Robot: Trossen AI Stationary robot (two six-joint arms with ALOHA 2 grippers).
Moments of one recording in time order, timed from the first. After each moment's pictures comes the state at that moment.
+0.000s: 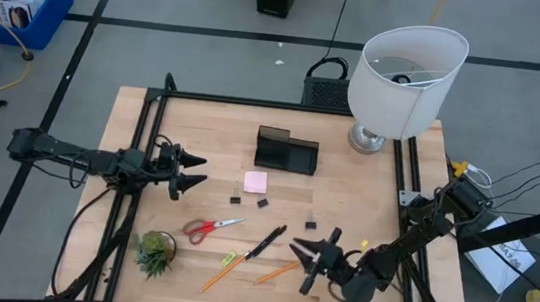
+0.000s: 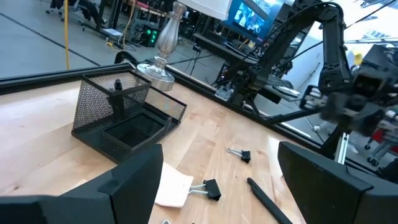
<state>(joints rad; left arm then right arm) -0.10 0.38 0.01 0.32 -0.28 -0.43 0.79 1.74 0.83 0.60 1.25 0.50</state>
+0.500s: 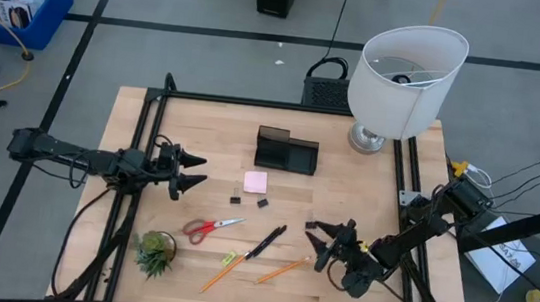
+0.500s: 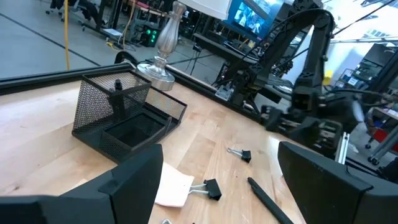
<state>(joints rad) -0.10 0.38 0.01 0.31 -0.28 -0.43 0.79 1.74 0.53 0.46 1.28 1.12</state>
